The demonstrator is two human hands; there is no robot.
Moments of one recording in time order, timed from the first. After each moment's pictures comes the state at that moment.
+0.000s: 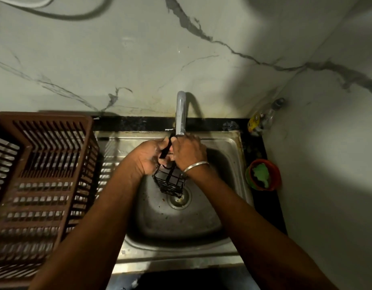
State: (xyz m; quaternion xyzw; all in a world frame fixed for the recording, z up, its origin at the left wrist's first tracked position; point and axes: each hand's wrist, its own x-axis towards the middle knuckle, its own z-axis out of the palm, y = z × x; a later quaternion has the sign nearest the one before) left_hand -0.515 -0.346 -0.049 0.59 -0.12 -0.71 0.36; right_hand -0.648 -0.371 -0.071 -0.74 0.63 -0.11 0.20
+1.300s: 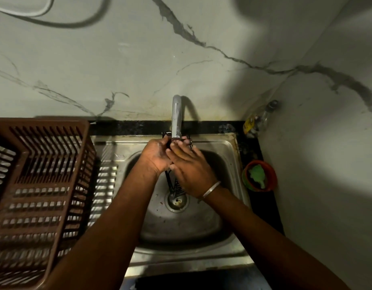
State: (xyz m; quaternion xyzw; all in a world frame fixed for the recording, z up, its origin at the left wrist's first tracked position) left_hand -0.546 -0.367 -0.059 0.46 0.08 -0.73 0.49; right_hand -0.698 -0.336 -0.085 -0.88 0.45 -0.08 0.15
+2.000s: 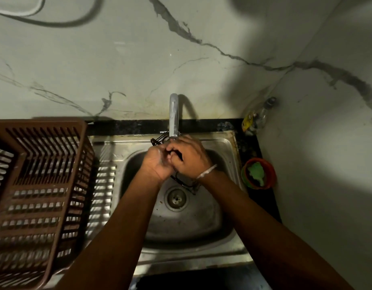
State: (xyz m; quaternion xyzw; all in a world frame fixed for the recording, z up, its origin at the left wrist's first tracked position) left_hand -0.562 -0.354 -0.069 0.42 0.13 -0.73 0.52; right_hand -0.687 -0.372 -0.077 -0.86 0.40 -0.24 0.21
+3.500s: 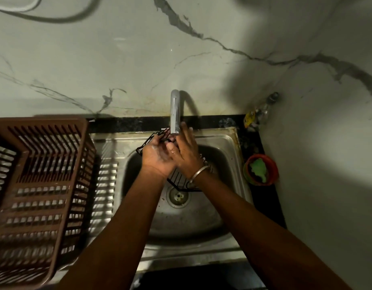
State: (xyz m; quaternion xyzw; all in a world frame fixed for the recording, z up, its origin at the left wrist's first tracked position) left_hand -0.558 -0.347 -0.079 0.36 0.15 -0.70 0.60; right_hand -0.669 -0.366 -0.123 -0.75 0.53 -0.24 0.34
